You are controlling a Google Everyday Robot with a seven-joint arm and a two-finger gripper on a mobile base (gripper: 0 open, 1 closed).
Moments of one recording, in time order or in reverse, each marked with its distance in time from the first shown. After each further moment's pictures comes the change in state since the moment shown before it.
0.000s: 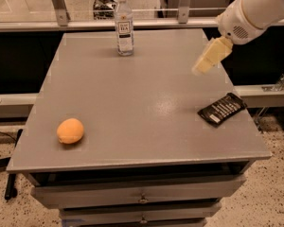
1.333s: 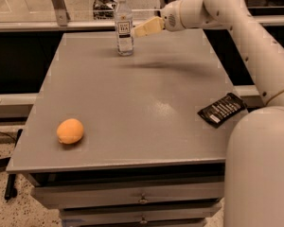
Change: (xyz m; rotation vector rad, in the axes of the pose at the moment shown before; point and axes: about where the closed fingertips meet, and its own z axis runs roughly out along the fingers) arm -0.157 -0.087 0.167 -0.122 -0.567 0.314
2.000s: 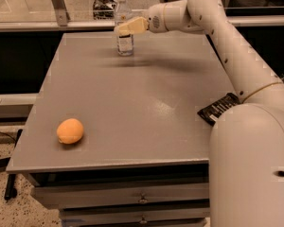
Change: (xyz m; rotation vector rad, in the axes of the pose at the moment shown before) arm -0.018 0.028 0.052 -0.125 -0.097 0.041
